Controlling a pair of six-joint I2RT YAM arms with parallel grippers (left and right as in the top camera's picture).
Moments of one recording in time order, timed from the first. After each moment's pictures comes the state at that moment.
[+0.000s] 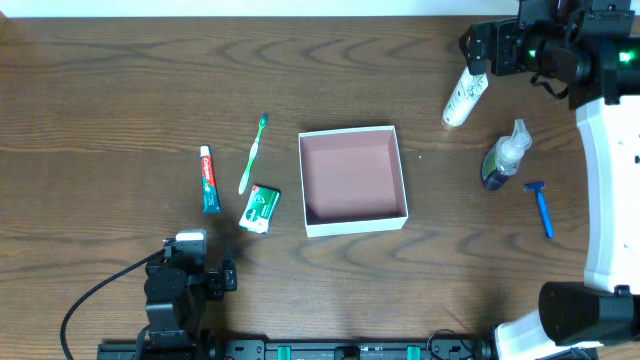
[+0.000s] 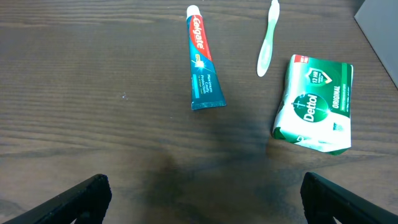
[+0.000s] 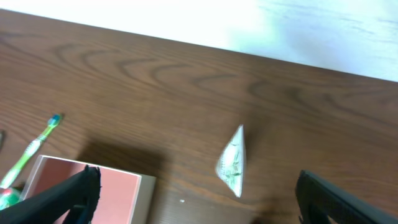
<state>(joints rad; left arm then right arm) 0.02 0.03 0.17 -0.75 -0.04 0.04 0.02 1.72 1.98 -1.05 -0.20 -0.08</state>
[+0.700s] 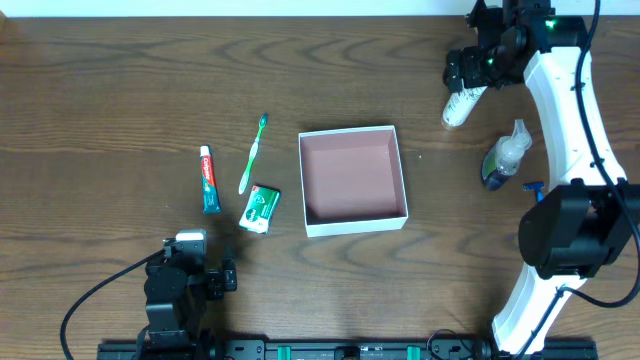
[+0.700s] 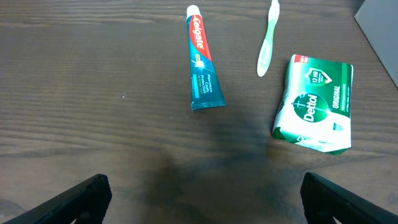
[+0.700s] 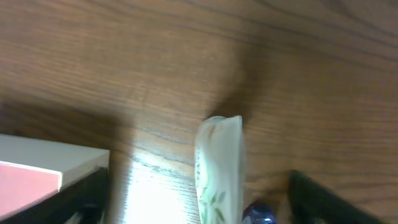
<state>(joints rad) 0.02 0.03 0.17 -0.75 -0.04 0.04 0.02 2.04 1.99 -1.10 -0.12 -0.10</state>
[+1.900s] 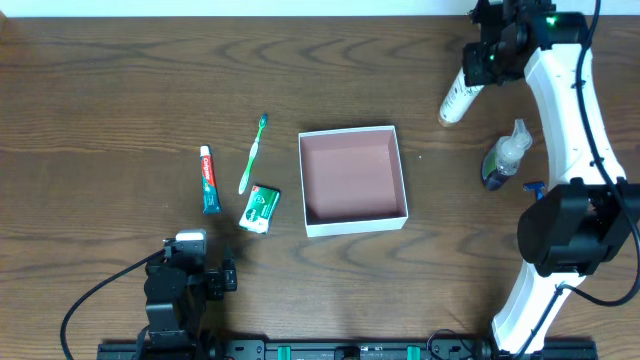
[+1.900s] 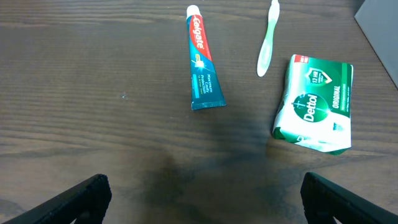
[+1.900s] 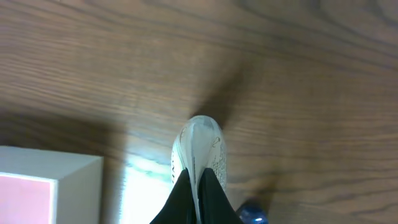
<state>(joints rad) 0.02 0.03 0.17 -0.75 -0.04 0.04 0.02 2.06 2.07 -1.13 -0.11 -0.08</state>
